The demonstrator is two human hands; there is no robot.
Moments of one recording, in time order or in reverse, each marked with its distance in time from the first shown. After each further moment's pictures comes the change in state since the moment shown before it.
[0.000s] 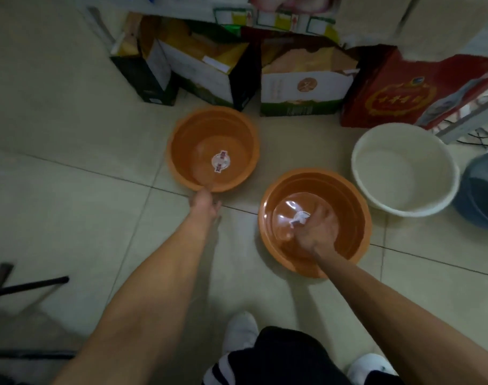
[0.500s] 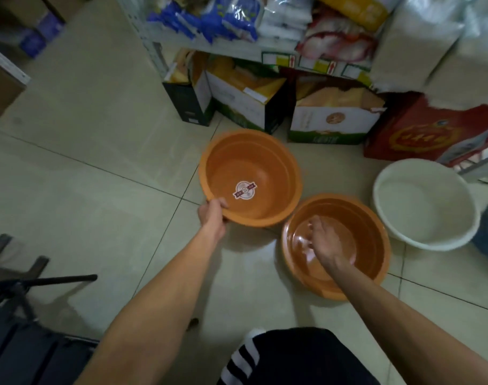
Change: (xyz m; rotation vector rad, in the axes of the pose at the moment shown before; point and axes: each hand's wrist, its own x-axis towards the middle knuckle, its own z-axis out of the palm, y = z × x) left_hand -0.043 0.032 -0.037 -0.016 0.032 0.228; right_hand -0.026 -0.049 -0.024 0.530 -0.127 -0.014
